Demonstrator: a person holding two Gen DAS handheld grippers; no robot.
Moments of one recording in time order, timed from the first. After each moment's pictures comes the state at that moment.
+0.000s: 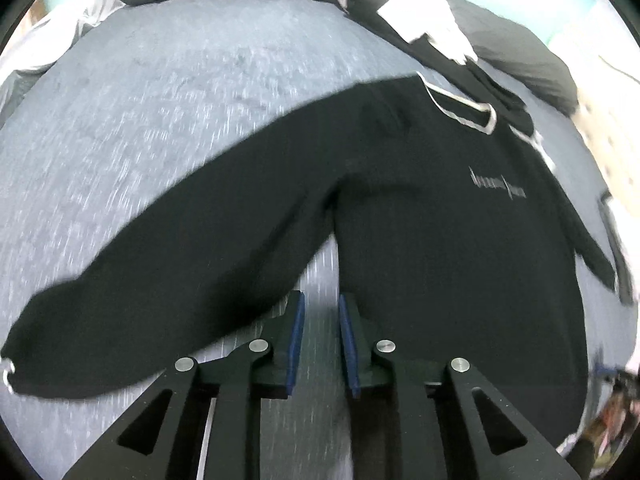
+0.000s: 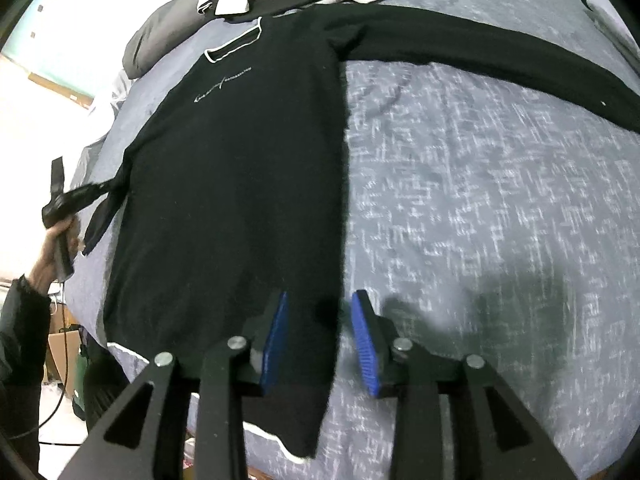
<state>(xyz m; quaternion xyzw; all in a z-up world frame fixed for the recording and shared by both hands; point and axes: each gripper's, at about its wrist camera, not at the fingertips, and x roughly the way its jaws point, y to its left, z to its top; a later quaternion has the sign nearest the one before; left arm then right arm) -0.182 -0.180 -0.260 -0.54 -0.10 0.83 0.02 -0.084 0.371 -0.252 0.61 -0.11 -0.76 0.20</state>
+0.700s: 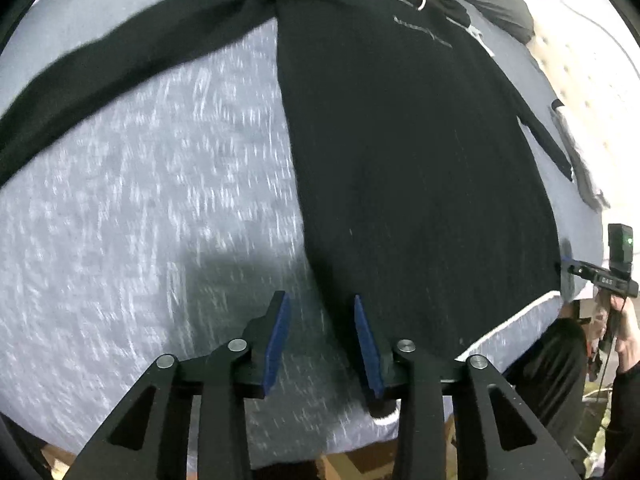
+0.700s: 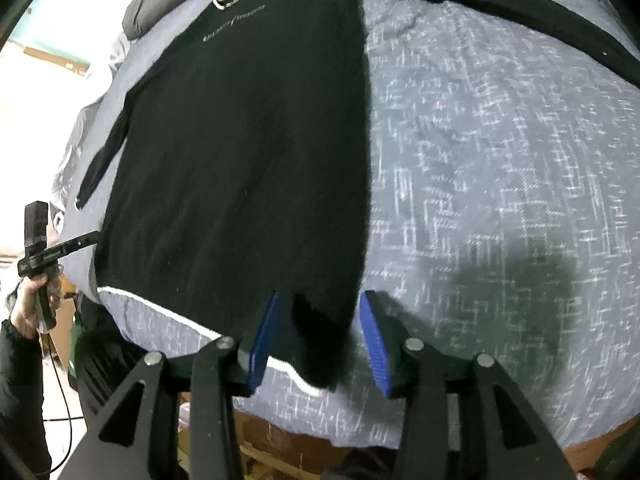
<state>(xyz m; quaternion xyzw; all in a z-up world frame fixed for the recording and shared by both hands) -0.012 -0.147 -0.291 -0.63 -0.12 0.76 0.11 -0.029 0.347 -0.274 0.65 -0.08 -0.73 0.21</state>
